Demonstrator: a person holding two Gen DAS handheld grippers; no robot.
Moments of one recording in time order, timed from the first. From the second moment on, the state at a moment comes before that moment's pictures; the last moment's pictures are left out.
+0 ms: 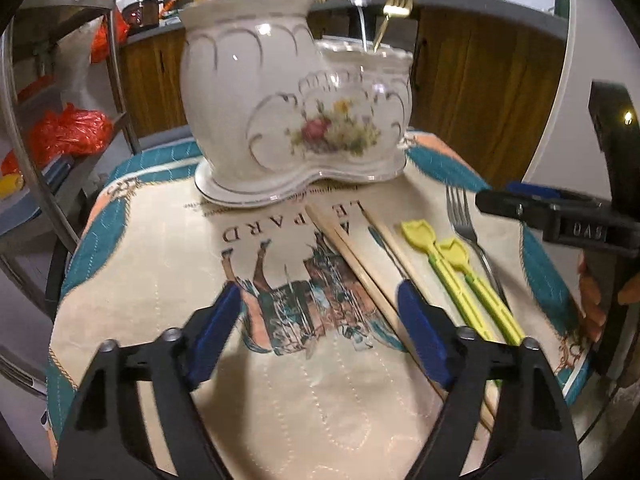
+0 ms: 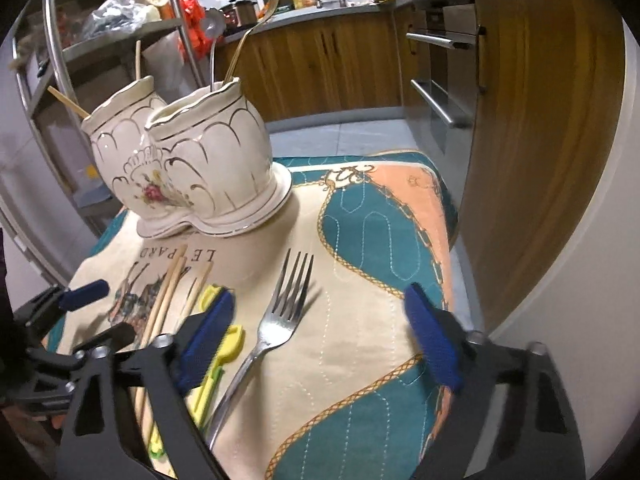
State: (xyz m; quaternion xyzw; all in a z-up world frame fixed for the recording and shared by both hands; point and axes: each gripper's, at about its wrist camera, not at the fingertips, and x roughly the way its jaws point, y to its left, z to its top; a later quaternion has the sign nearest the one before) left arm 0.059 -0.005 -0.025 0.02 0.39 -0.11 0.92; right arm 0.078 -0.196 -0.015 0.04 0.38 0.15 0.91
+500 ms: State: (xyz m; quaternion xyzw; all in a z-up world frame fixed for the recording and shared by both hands) left arm 0.061 -0.019 -0.028 0.05 0.40 -0.14 0.90; right arm 0.112 -0.181 -0.027 0.05 0.43 0.21 0.88
